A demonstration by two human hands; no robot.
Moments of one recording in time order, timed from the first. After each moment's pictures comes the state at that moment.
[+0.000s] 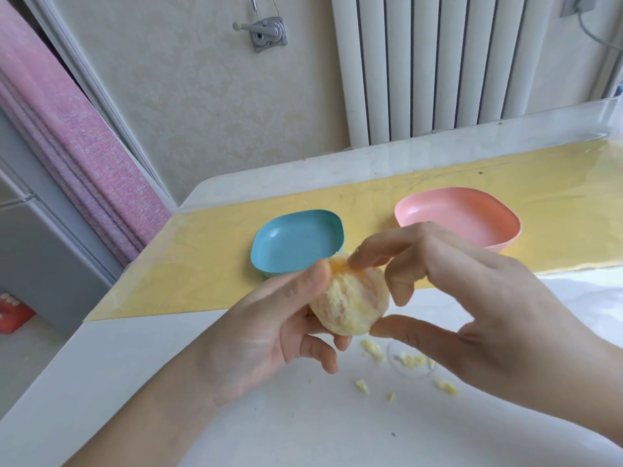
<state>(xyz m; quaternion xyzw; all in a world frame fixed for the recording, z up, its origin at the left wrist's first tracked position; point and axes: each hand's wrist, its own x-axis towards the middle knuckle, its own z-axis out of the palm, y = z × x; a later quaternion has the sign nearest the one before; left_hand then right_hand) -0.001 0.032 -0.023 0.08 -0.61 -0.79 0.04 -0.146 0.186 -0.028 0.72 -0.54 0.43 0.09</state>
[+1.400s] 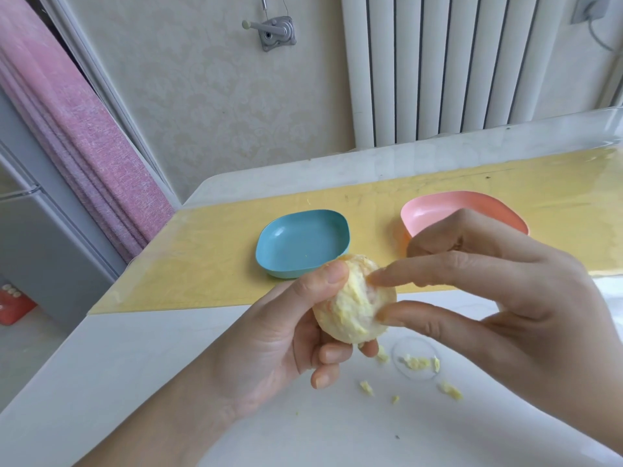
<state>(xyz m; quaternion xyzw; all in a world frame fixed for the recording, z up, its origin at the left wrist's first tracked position) 0.005 0.046 -0.018 0.08 -0.61 -0.79 0.03 -0.142 0.190 -0.024 0.66 -0.57 0.47 0.14</state>
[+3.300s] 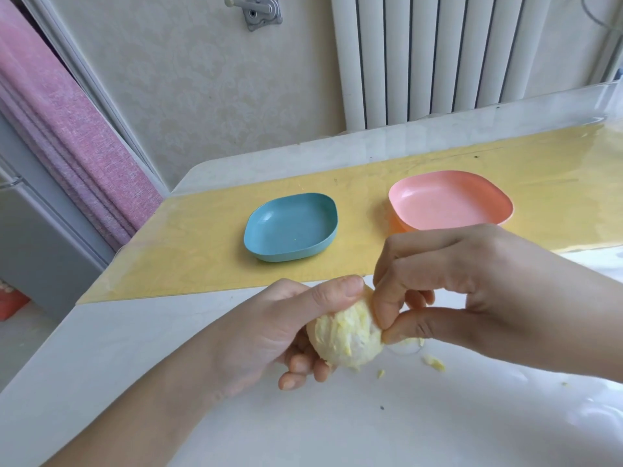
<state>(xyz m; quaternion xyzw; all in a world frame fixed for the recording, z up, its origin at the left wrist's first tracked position) 0.003 0.049 -0.023 0.19 -0.71 -0.67 -0.06 -0.154 0.198 -0.019 0.72 -0.58 0.38 -0.05</state>
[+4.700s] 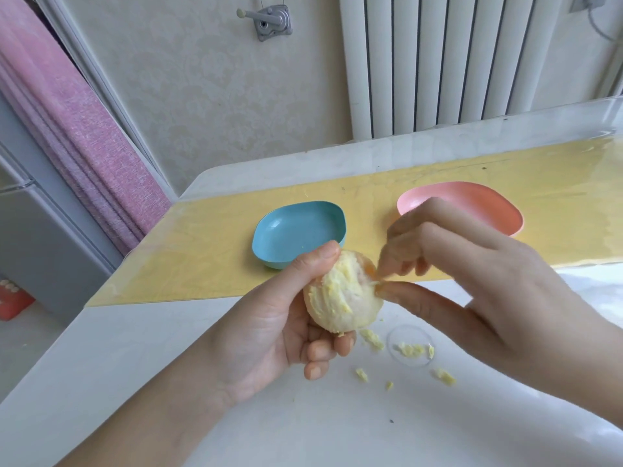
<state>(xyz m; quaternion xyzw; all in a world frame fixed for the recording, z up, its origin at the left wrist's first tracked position) 0.001 0.047 -0.017 0.19 -0.60 -0.78 0.02 -0.115 0.182 -0.005 0.69 -0.60 0.39 0.04</state>
